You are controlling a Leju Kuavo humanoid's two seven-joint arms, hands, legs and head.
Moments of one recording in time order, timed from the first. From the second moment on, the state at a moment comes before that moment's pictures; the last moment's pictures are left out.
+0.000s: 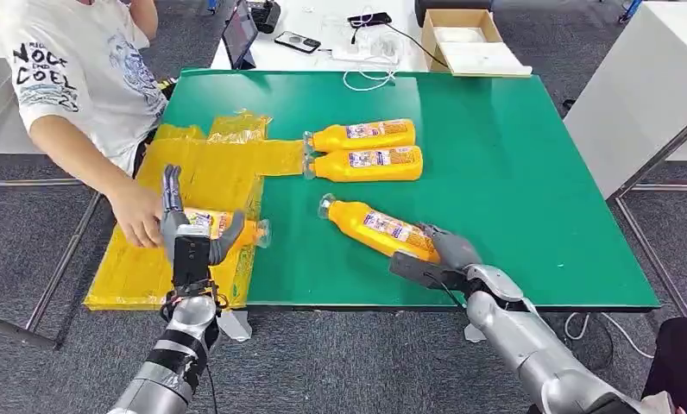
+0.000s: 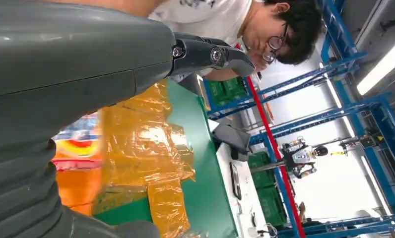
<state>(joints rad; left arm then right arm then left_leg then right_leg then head) -0.37 -0.17 -0.18 -0.99 -0.23 0.69 -0.70 -0.54 -0.19 0.58 -0.76 0.54 -0.01 -0.16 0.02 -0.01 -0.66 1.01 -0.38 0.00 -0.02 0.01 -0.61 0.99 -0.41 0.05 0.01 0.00</state>
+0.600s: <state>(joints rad) -0.37 -0.18 -0.18 -0.97 -0.23 0.67 -0.70 -0.50 -0.16 0.54 -0.76 0.52 -0.04 -0.19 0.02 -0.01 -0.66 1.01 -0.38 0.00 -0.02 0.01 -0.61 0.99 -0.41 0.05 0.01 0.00</state>
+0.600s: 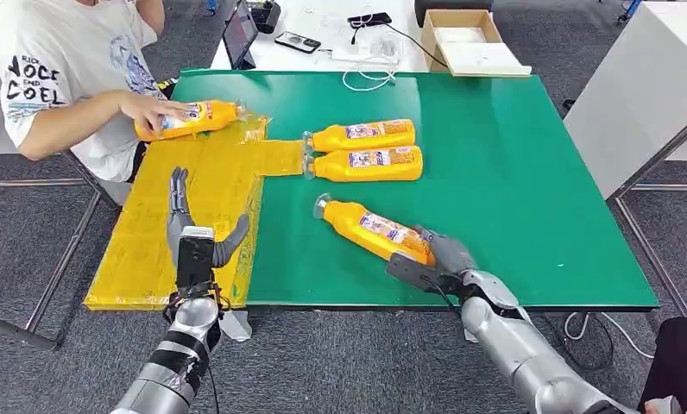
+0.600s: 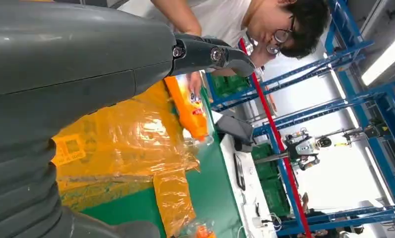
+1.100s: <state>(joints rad) -0.37 -0.18 -0.18 -0.97 -0.23 0.65 -0.70 -0.44 -0.13 0.48 -0.82 0.53 -0.17 -0.24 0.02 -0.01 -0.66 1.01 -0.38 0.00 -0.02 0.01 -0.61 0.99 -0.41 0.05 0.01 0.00</state>
